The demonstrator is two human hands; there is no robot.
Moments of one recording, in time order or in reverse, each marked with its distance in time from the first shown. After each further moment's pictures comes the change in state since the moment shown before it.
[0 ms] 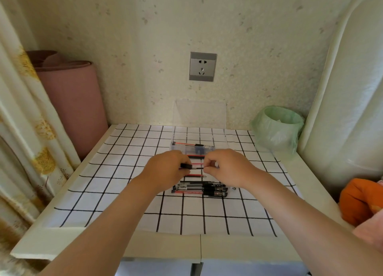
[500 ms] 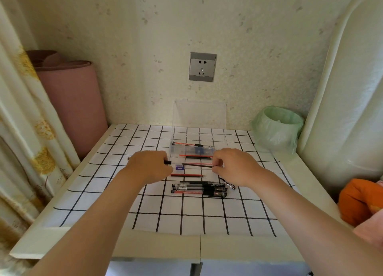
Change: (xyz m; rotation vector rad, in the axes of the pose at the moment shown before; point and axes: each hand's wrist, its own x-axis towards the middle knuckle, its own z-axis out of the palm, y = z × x) left_hand 0.000 -0.031 -0.014 0.183 -0.100 -0.251; right_hand -0.002 0.013 -0.004 -0.115 -0.007 0.089
